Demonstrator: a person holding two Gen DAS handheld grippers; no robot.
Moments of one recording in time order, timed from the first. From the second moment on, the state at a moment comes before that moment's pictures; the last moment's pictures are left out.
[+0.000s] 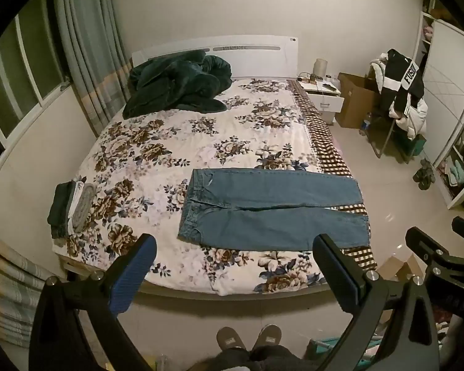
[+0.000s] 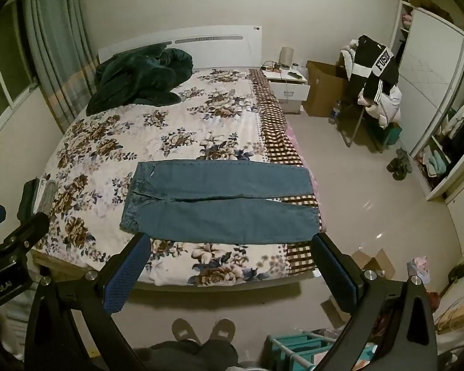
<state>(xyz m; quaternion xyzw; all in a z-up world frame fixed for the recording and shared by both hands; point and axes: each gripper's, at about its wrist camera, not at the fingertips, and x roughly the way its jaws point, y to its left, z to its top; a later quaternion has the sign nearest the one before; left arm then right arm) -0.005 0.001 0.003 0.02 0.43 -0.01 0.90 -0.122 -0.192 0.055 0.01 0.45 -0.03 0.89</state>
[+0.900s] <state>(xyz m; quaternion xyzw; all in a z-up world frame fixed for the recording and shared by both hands) -0.001 0.002 0.005 0.02 0.43 -0.01 0.90 -0.119 -0.192 0.052 0.01 0.46 -0.03 0.89</state>
